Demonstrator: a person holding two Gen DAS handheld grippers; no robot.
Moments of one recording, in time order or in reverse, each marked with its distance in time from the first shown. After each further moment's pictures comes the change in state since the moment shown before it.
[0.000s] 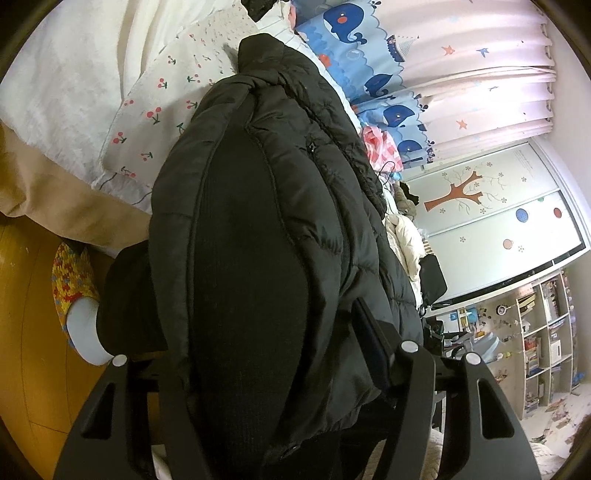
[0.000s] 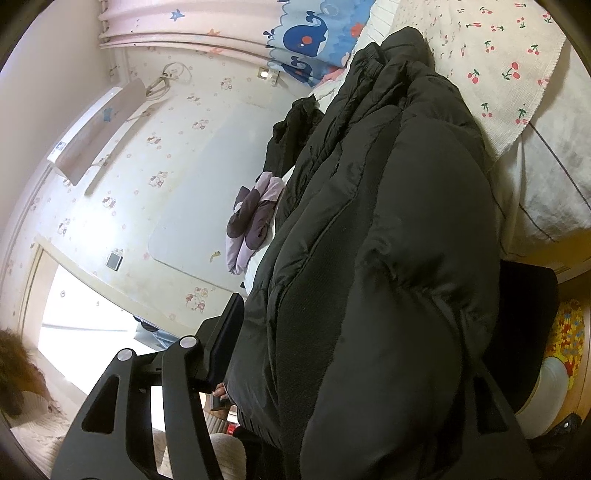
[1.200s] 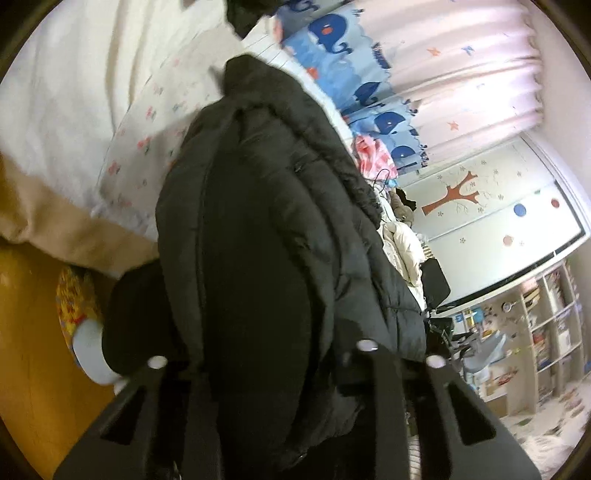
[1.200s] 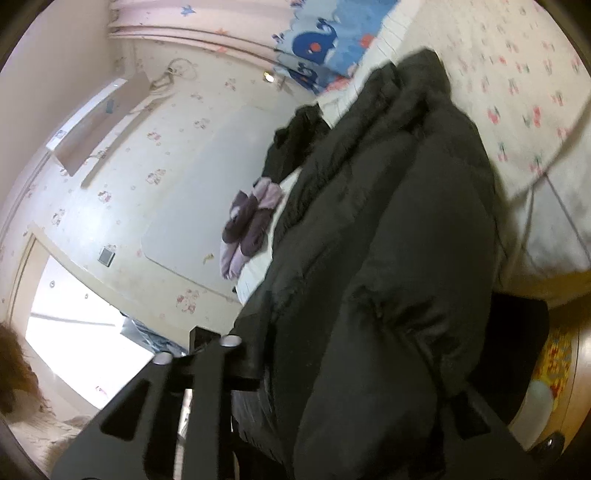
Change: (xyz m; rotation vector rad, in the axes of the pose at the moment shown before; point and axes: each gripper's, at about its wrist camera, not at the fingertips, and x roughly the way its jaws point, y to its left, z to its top) left arm -0.012 -0.015 -0.001 0.071 -0.074 0.002; right arm -0.005 0.028 0.013 -0.087 -0.047 -0.029
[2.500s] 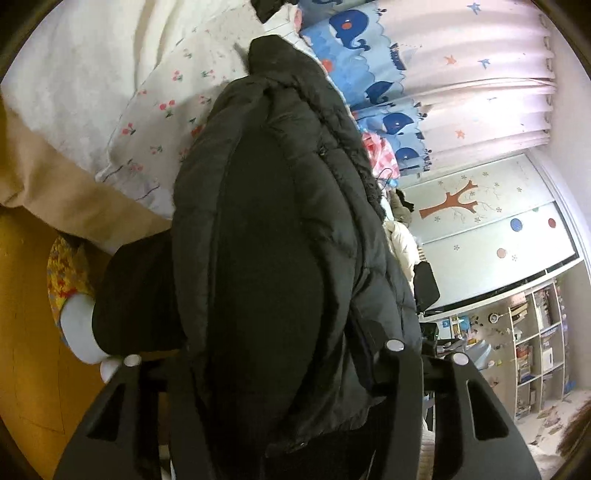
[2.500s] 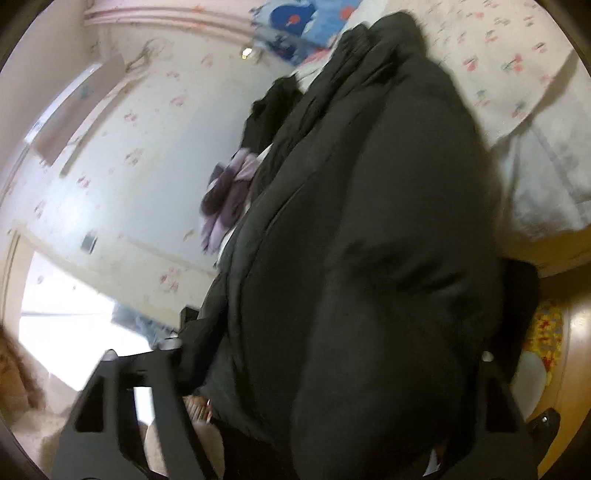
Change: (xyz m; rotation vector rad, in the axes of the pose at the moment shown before) left arm 0.006 0.028 -0.006 -0.099 0.047 -0.054; right arm 0.021 -0.013 -0.022 0.029 0.157 -0.047
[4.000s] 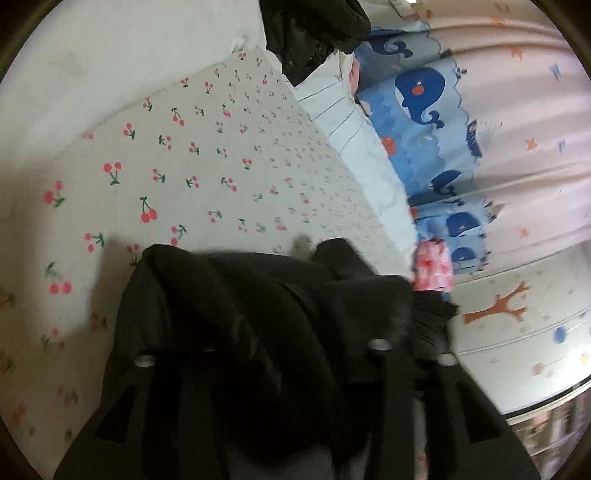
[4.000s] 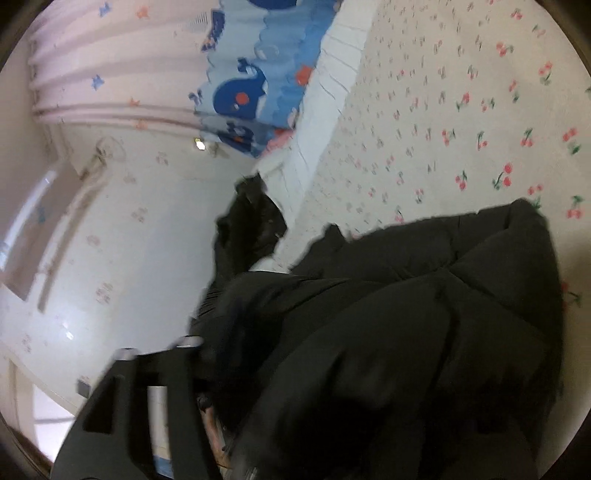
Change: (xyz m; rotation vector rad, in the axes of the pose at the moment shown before) left arm 0.160 0.003 0.340 -0.197 -0.203 0.165; right arm 0.086 -0.085 0.339 0.257 -0.318 -0.014
